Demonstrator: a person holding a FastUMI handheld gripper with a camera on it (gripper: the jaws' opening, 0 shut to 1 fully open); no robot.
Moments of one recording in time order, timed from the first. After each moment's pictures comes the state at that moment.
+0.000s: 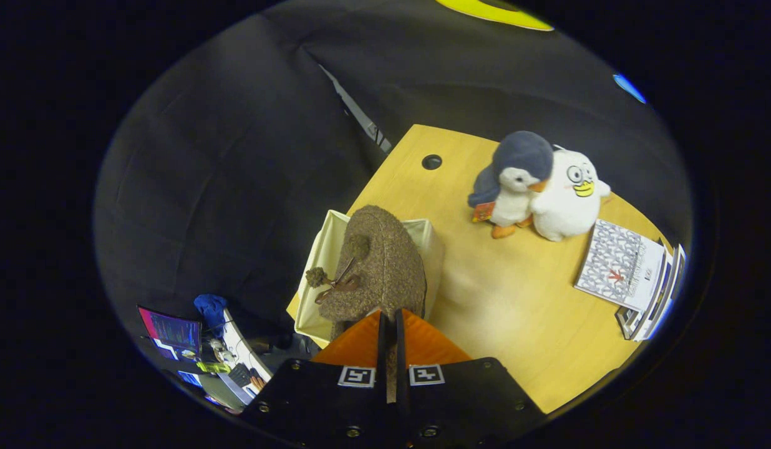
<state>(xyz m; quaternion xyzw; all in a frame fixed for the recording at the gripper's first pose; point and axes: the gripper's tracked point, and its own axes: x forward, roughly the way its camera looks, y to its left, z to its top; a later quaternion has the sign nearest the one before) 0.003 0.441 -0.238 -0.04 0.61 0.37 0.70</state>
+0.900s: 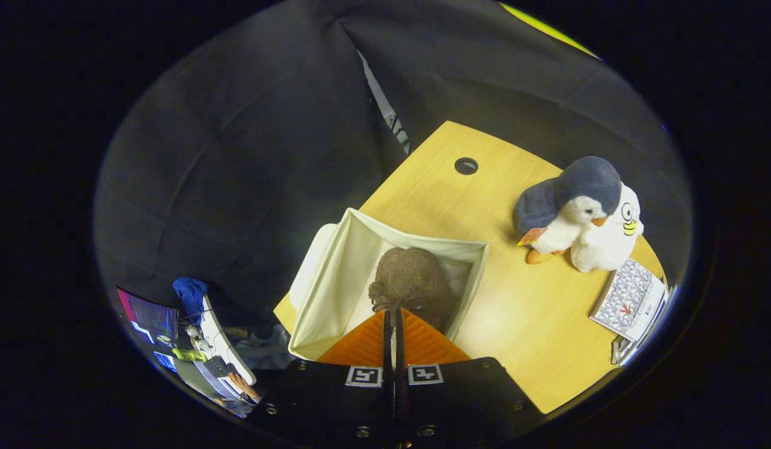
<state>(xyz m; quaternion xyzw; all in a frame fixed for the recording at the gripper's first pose) 0.012 0.483 -0.262 -0.08 0.56 0.38 0.74</state>
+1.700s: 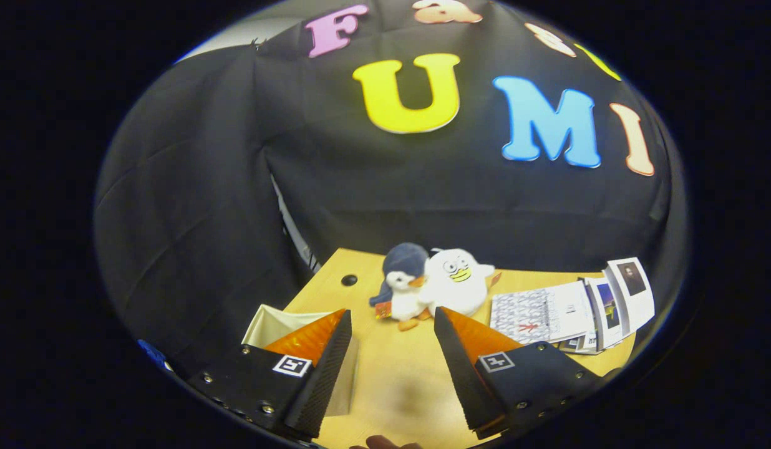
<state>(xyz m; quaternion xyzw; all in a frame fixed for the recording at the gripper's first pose) 0.081 0.287 -0.160 0.02 0.26 0.19 0.95</state>
